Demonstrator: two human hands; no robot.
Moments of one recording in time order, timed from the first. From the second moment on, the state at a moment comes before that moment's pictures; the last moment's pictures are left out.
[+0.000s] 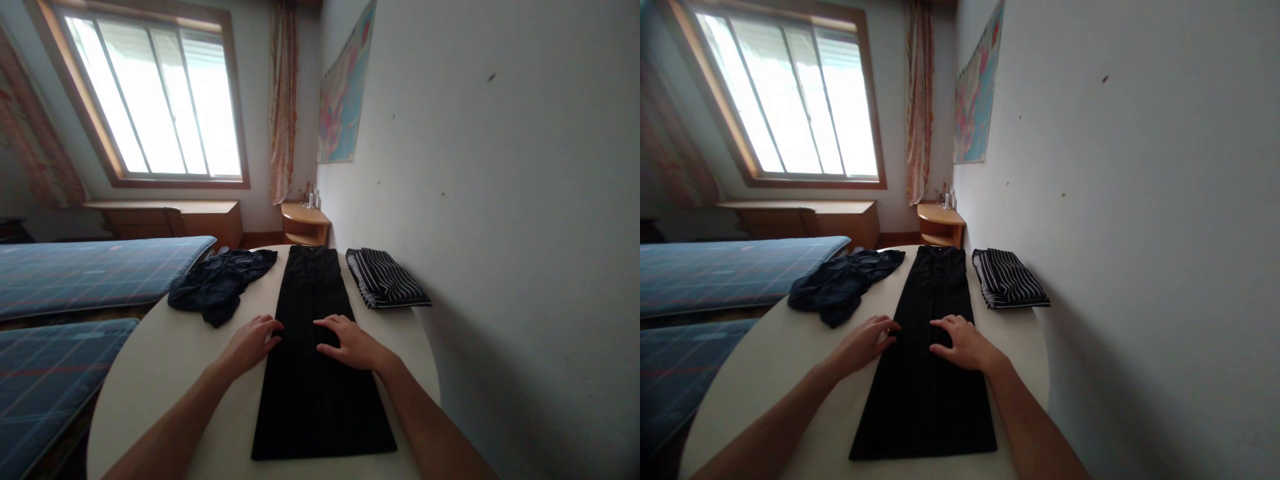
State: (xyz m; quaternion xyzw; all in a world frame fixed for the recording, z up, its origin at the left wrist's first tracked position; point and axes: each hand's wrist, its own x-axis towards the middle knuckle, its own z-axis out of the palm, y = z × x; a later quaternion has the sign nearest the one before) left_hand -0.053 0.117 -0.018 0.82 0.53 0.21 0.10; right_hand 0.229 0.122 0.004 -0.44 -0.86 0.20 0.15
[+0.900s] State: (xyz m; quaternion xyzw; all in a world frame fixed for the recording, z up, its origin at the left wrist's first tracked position) left_hand -0.013 0.070 0.007 0.93 0.30 0.13 0.17; right_hand 0.214 0.156 -0.035 -0.49 -0.85 0.11 0.16
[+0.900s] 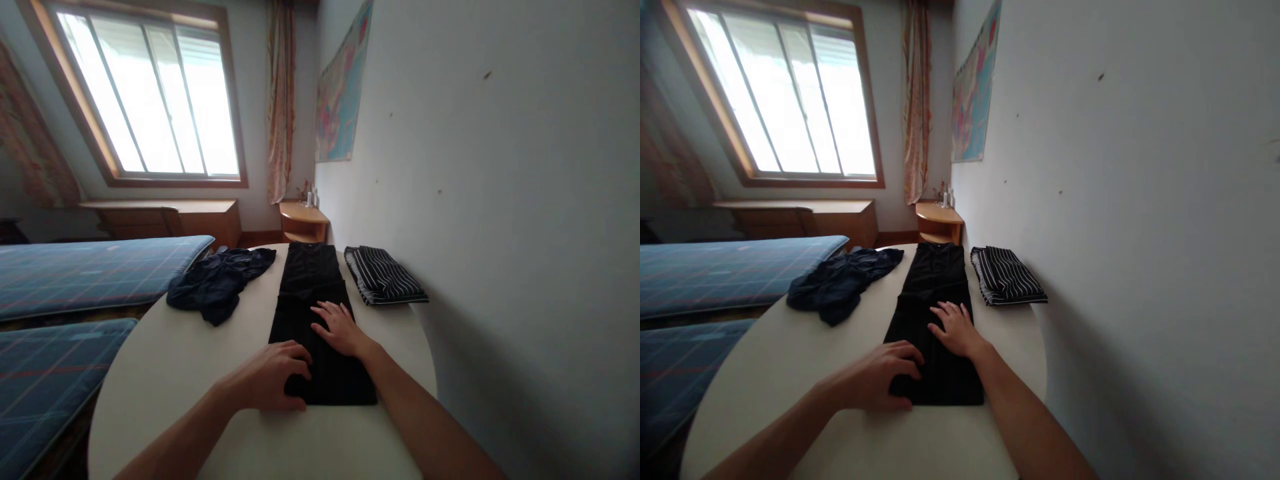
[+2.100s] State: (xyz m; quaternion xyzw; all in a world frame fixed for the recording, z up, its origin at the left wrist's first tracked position) left_hand -0.033 0.075 0.021 0.86 0.48 0.11 0.14; right_hand 0.237 0.123 0.013 -0.37 -0.84 0.36 0.15
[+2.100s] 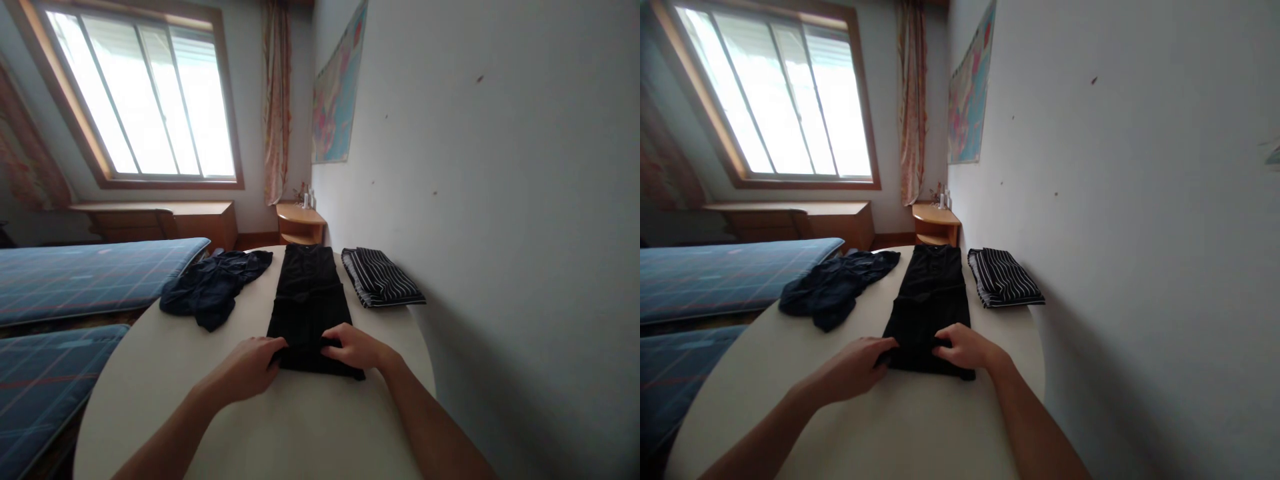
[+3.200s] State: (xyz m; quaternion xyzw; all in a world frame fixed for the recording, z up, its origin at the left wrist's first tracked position) left_hand -0.034 0.132 -0.029 0.77 0.57 0.27 0.13; right_hand 0.224 0.171 -0.018 -0.47 -0.86 0.07 0.17
